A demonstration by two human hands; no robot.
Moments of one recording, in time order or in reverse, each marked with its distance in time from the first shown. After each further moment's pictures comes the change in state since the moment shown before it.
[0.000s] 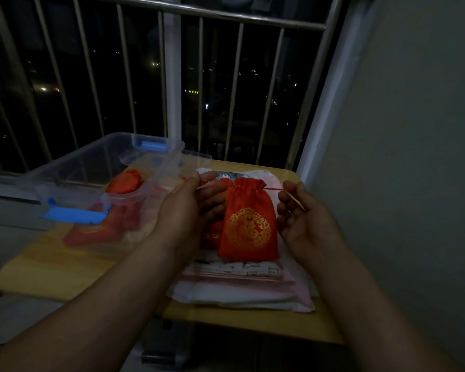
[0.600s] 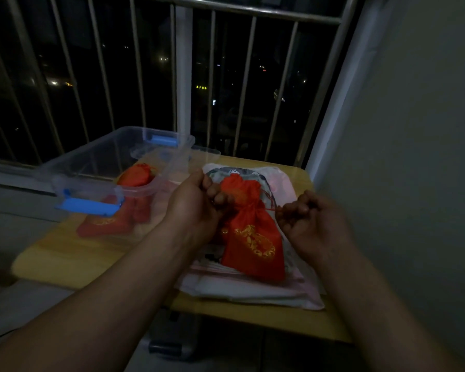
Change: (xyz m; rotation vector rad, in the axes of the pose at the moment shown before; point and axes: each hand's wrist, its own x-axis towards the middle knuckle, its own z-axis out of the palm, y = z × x) left_hand 0.005 0.009 0.005 -0.368 0.017 -0.168; right_hand -0.001 0.004 0.006 0.211 0.002 0.052
